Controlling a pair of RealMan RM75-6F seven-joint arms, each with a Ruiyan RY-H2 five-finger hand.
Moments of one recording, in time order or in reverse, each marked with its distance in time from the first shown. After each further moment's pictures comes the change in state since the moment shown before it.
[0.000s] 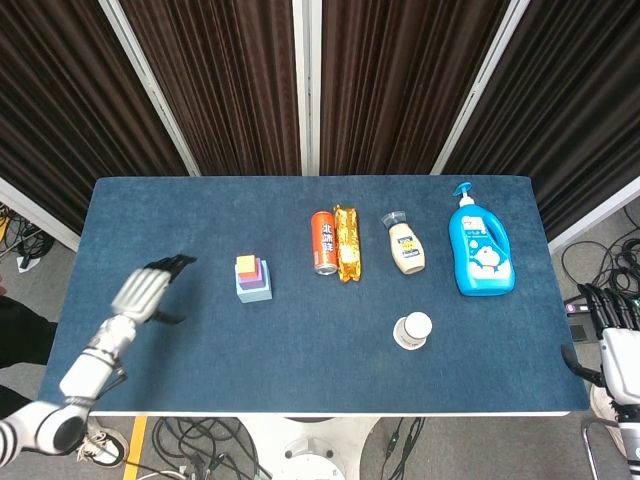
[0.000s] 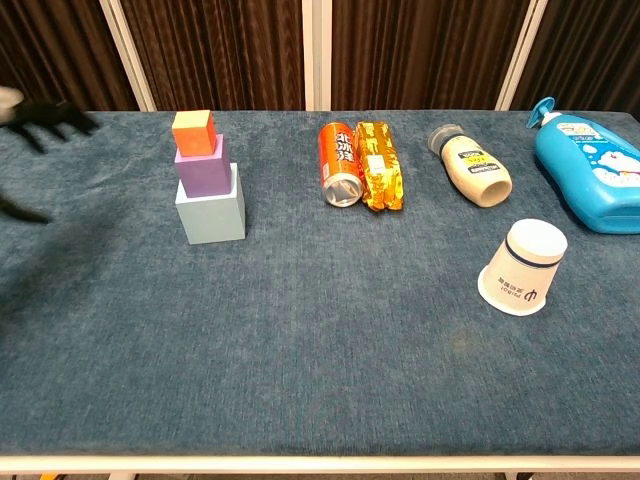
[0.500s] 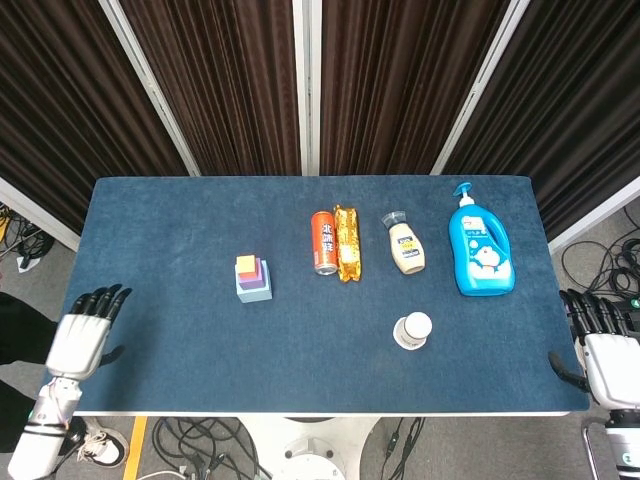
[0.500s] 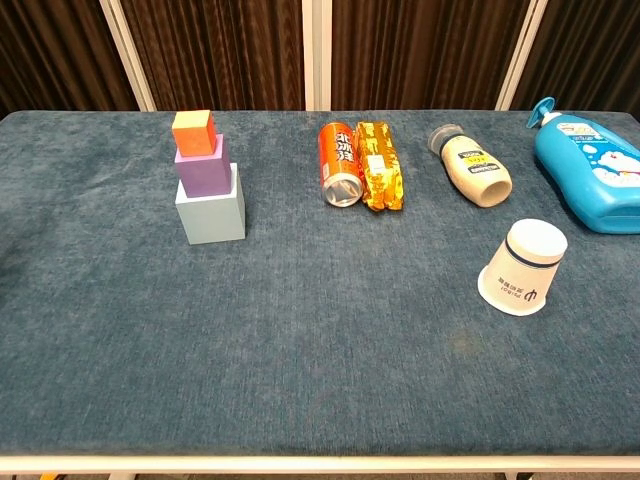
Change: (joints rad) left arm 0.309 -0.029 0.115 0.031 0.176 0.473 0.289; right arm -0.003 -0.024 -0.026 -0.005 -0.058 0.013 -0.059
